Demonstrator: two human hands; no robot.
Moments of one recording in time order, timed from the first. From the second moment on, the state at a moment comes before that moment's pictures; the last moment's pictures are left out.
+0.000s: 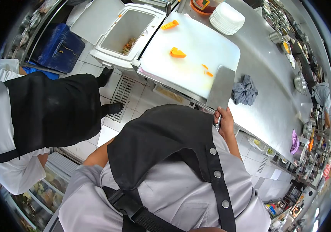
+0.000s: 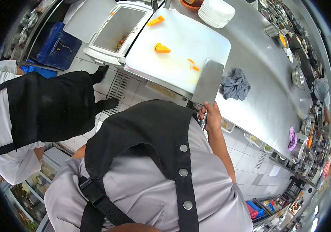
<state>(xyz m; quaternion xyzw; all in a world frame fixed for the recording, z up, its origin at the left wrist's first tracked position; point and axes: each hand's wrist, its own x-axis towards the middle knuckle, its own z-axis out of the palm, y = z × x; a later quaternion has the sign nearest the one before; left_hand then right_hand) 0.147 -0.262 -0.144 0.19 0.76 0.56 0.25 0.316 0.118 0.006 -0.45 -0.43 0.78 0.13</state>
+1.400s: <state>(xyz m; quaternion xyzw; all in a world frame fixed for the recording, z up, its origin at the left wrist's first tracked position) 0.003 -0.036 -0.006 0.37 0.85 0.37 0.03 0.329 0.198 0.000 -0.36 -0.47 0.80 0.05</state>
